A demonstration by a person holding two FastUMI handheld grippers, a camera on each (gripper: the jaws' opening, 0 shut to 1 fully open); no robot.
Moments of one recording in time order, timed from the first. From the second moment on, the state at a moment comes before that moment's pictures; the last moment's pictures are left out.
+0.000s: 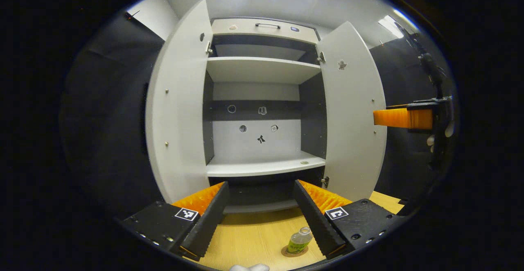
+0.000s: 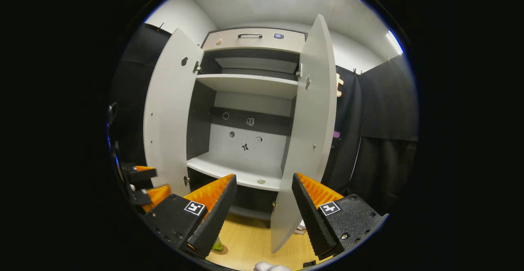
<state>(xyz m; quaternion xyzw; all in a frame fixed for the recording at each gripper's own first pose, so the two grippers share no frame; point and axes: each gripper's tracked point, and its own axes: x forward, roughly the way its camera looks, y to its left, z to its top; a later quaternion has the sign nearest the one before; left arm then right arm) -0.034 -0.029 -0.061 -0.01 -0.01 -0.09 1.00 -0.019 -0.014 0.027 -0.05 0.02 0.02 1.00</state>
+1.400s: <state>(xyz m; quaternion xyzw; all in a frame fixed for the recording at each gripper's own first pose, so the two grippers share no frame) -0.063 -0.056 -0.026 0.00 0.02 0.08 1.00 0.055 -0.165 0.044 0.00 0.07 0.12 0.99</state>
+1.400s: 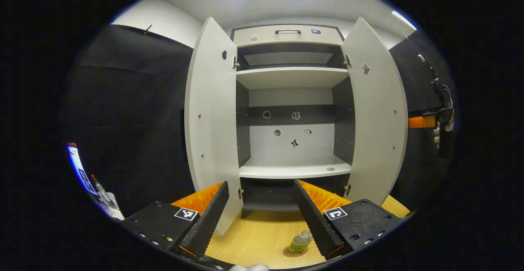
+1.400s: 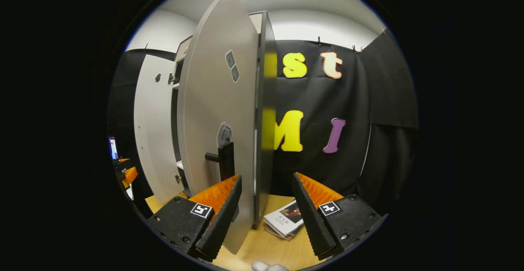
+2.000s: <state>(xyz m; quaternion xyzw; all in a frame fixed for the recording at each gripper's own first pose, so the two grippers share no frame) -0.080 -0.021 -0.025 -0.01 0.01 0.09 1.00 0.075 -0.045 0.043 0.00 0.07 0.16 0.98</state>
